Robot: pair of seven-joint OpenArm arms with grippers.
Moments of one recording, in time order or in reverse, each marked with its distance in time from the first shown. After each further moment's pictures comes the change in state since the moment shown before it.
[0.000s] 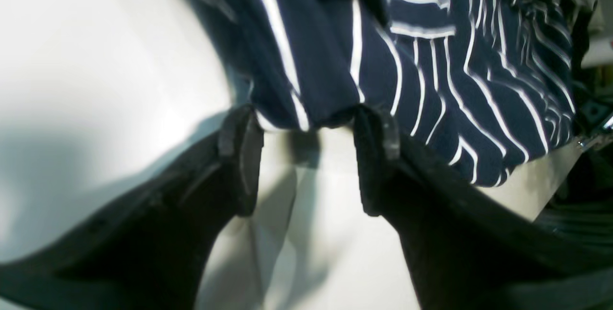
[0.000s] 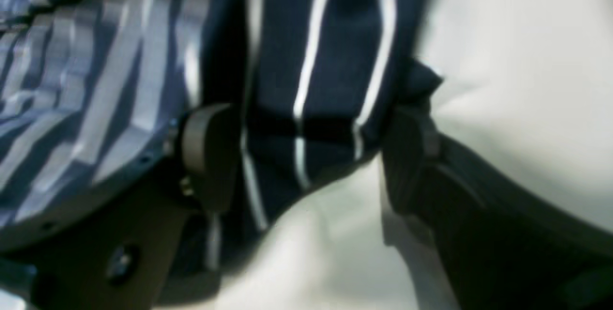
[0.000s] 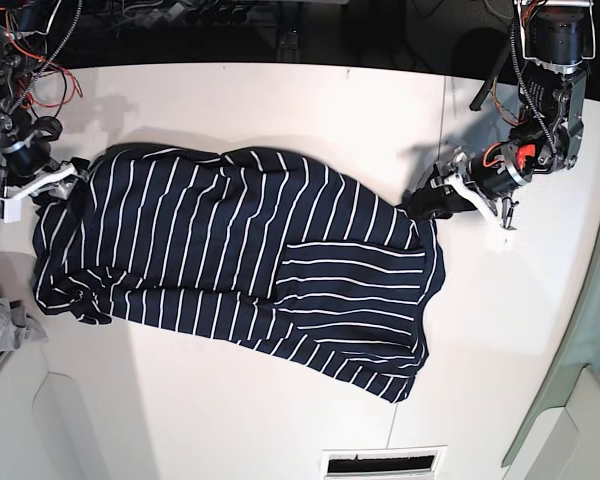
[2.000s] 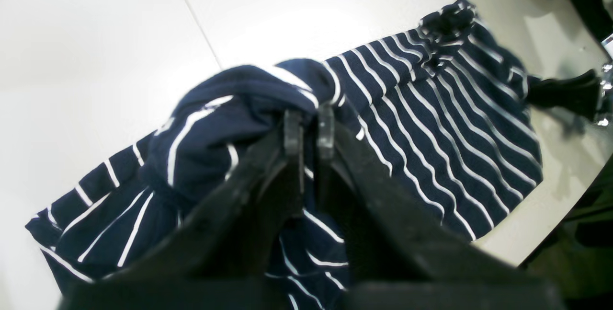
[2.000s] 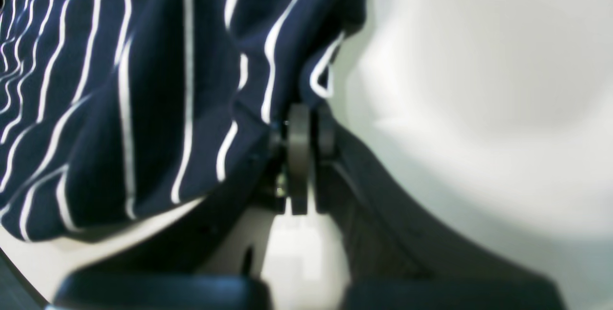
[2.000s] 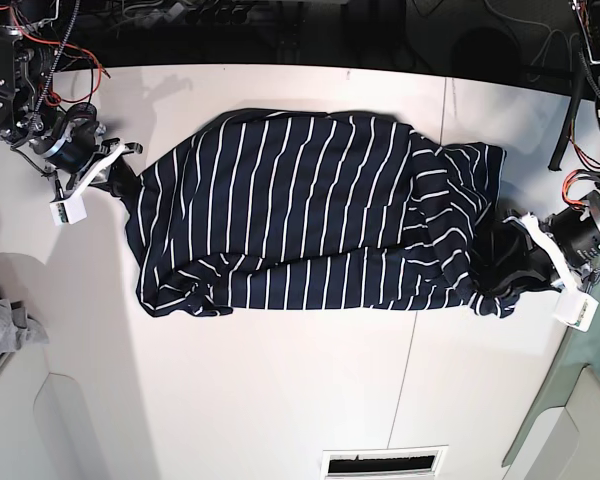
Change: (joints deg) left arm 3.3 -10.5 -8.2 33.5 -4.3 -0.1 8.7; right arm -1.6 3.6 -21.4 5.1 8.3 1.0 -6.6
